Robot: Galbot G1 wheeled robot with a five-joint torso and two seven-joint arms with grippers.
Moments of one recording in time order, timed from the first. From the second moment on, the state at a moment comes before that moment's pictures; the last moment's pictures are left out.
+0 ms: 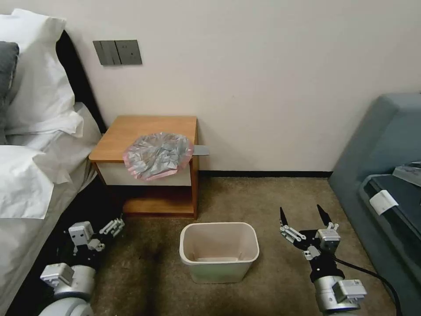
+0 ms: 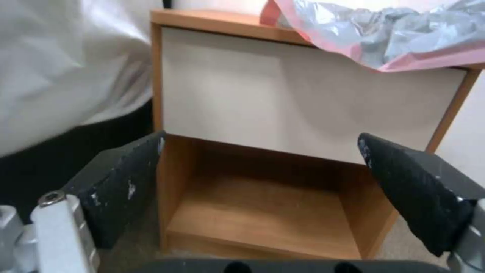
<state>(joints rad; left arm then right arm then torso) 1.67 -1.34 -0.75 -2.13 -0.43 0.01 0.01 -1.75 1.53 0.61 2.24 0.00 0.15 -0.07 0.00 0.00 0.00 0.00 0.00</state>
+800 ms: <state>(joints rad) 1.60 -1.31 -0.63 -2.07 -0.41 -0.21 0.00 -1.45 1.22 0.48 2.06 0.01 0.20 -0.14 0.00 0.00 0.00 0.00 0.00</state>
